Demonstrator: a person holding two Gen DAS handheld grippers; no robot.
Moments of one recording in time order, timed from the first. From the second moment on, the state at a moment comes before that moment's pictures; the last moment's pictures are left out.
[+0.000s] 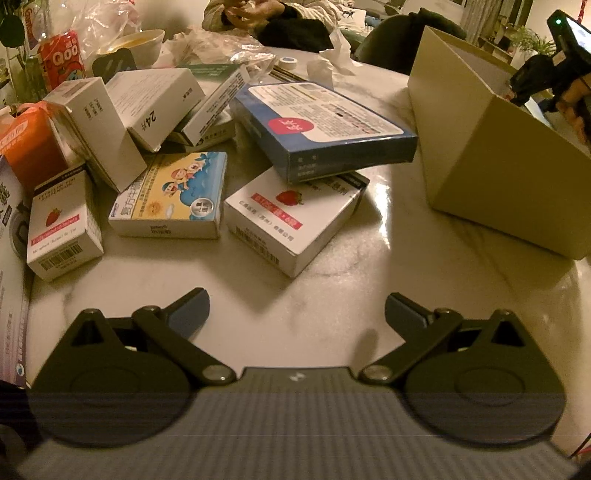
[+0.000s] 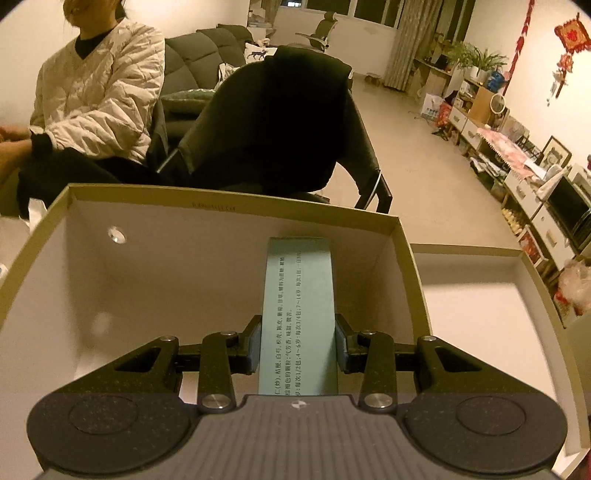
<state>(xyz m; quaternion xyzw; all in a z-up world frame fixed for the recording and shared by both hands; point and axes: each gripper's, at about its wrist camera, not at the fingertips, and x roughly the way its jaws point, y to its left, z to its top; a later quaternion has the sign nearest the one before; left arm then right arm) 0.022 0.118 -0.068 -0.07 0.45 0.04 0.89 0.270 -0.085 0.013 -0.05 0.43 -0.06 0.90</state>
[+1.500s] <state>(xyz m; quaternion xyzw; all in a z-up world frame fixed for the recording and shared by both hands) 0.018 0.126 -0.068 -0.08 0.44 0.05 0.89 0.266 -0.010 -0.051 -0.42 0.44 -0.05 0.79</state>
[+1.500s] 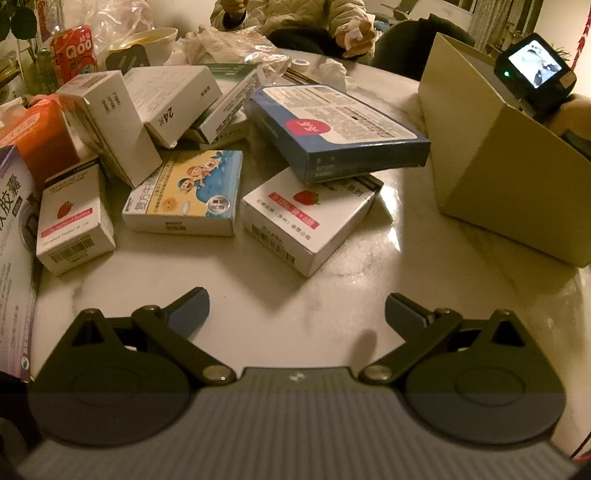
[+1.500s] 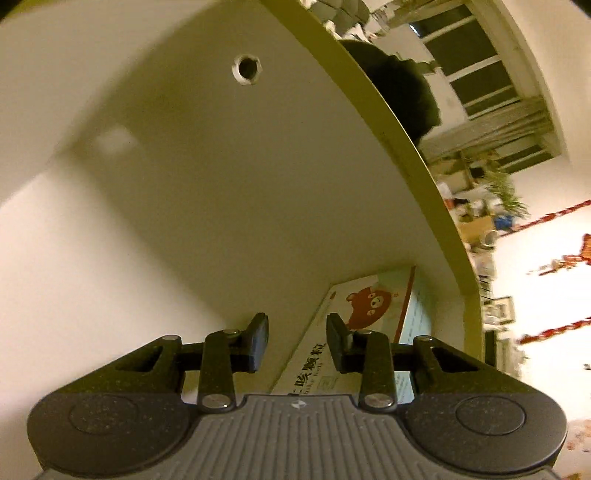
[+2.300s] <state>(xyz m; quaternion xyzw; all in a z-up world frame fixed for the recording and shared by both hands) 0.016 0.128 -0.068 -0.08 0.44 0.06 0.89 0.270 -0.015 -0.031 -0.45 0.44 0.00 0.78</state>
